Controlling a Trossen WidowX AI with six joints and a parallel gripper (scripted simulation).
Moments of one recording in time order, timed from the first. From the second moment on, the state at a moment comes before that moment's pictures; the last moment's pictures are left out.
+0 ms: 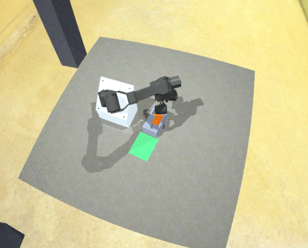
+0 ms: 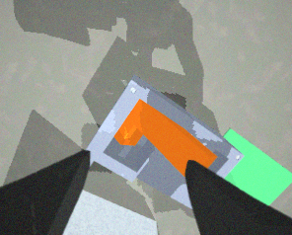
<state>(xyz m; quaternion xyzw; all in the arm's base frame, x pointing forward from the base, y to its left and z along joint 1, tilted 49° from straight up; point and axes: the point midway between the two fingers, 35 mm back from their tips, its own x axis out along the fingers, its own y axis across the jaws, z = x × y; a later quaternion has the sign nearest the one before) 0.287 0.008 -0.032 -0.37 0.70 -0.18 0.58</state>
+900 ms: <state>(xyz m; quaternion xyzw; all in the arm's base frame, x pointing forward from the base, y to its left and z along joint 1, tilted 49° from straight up) 0.282 -0.040 -0.004 -0.62 0.70 0.20 0.30</state>
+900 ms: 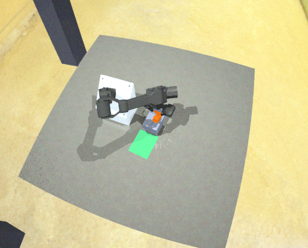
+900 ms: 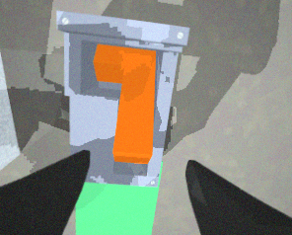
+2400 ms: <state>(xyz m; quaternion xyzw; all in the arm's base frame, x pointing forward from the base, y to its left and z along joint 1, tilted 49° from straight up) 0.277 -0.088 -0.044 -0.62 0.70 0.20 0.30</state>
